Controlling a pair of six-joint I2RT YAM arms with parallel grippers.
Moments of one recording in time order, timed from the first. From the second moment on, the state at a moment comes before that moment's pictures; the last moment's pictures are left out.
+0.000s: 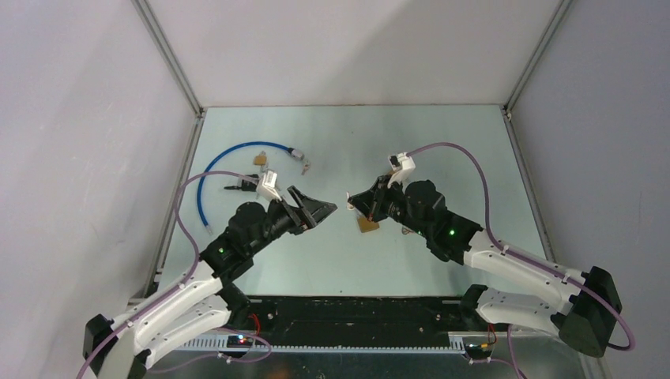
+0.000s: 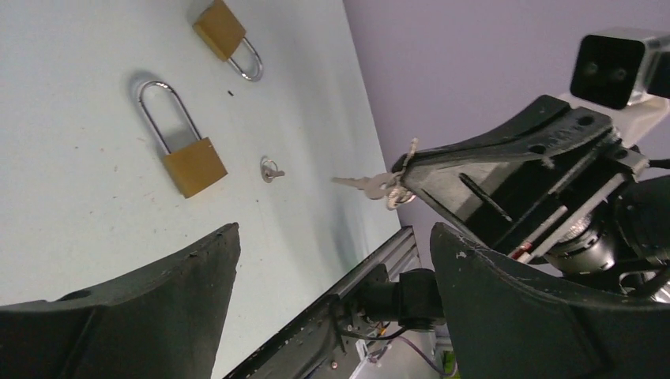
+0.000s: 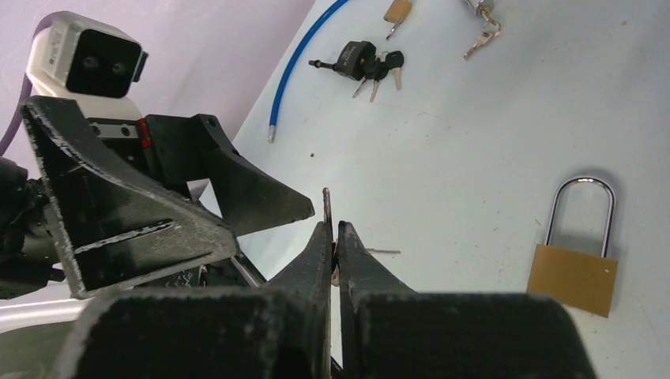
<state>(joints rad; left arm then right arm) -0.72 0.72 0.50 0.02 0.05 -1.01 0.90 1.05 0.79 0.09 0.04 0.64</state>
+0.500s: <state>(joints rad) -0.76 0.77 0.50 0.10 0.03 -1.11 0.92 1.04 0.73 0.15 0.05 0.64</state>
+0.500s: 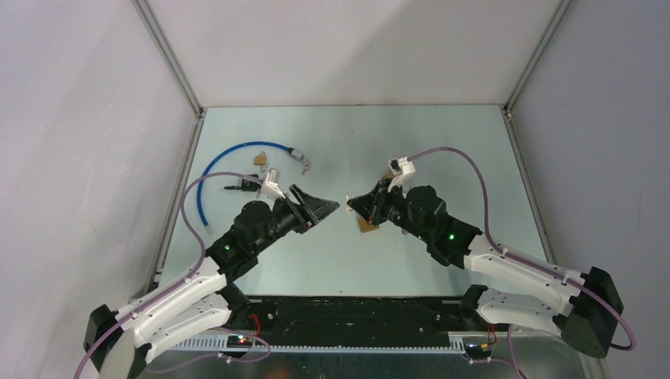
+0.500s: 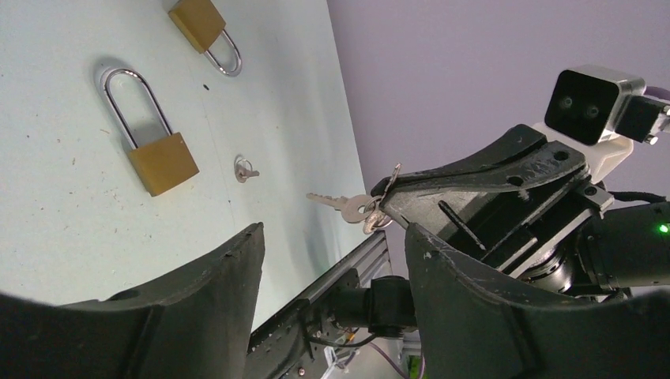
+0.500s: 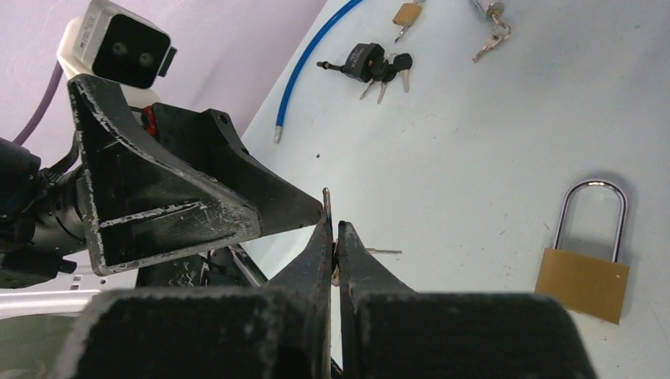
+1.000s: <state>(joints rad) -0.78 0.82 0.56 0.16 0.04 -1.10 0.94 1.04 0.71 0.21 0.04 0.62</state>
